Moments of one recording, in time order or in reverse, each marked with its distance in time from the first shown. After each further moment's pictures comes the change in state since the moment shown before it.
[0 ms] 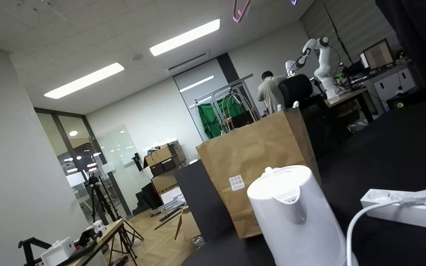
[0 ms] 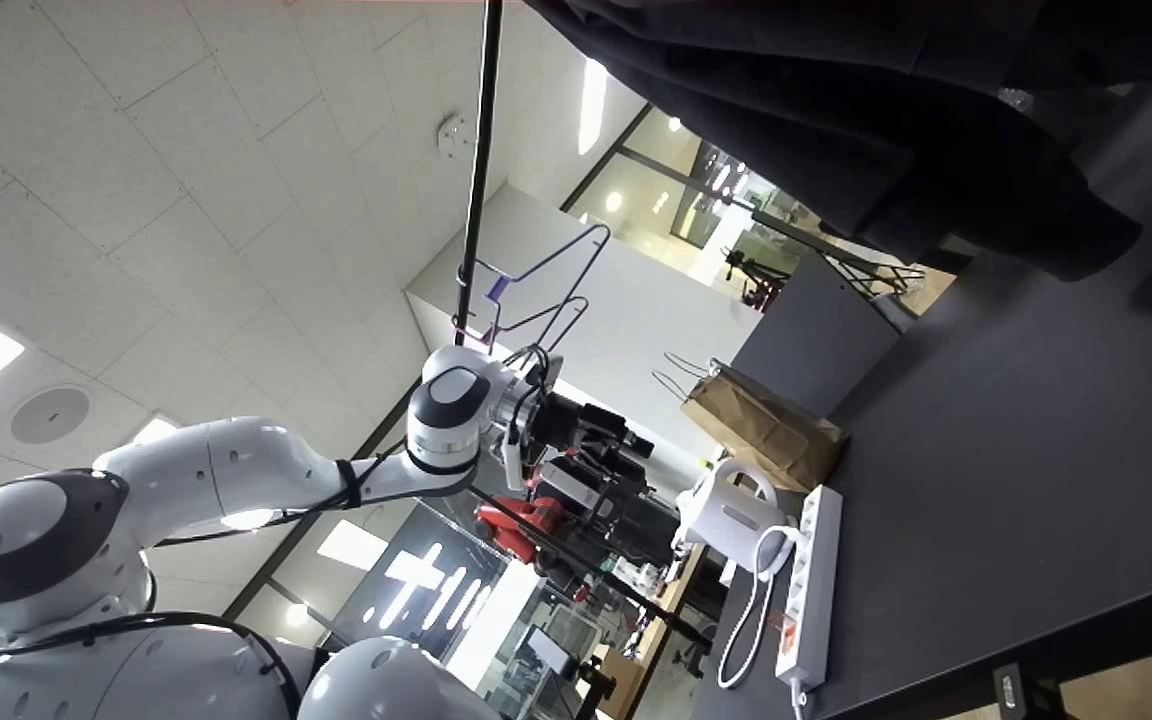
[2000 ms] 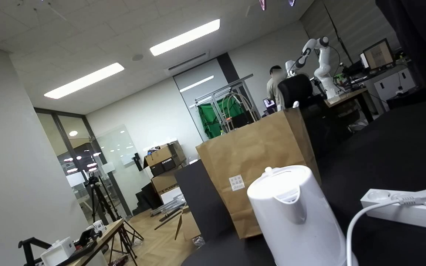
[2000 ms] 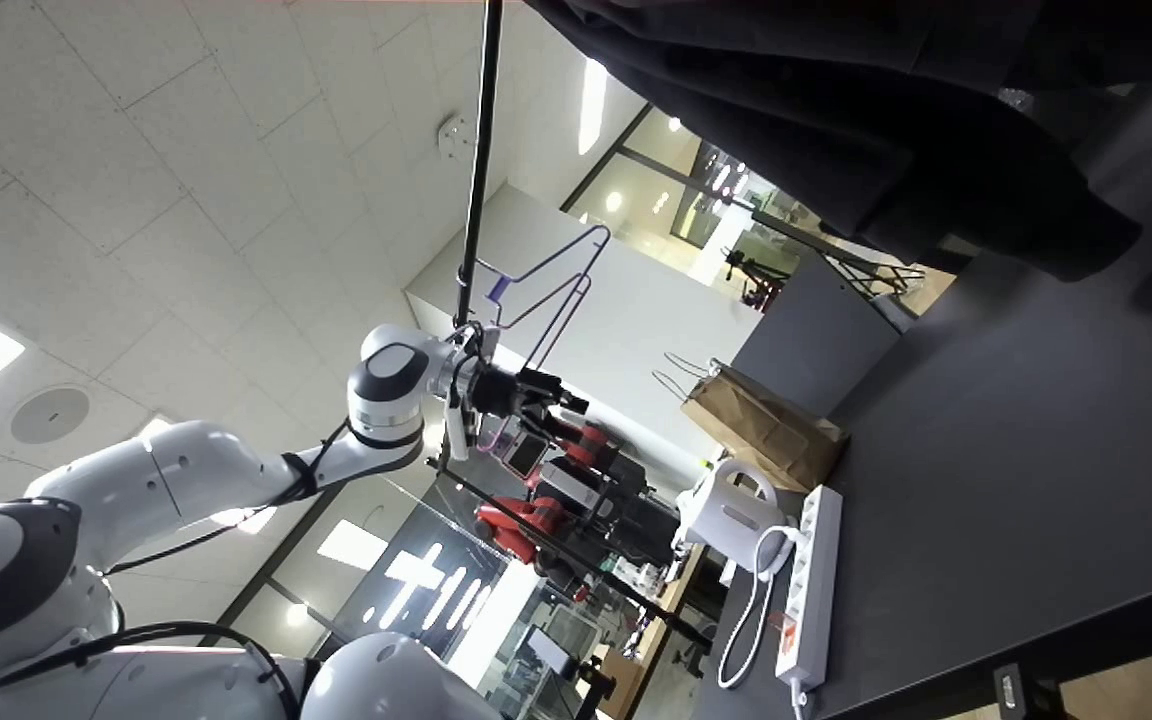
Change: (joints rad) arm 0.042 -0.109 -0.022 0.159 0.006 -0.161 -0.048
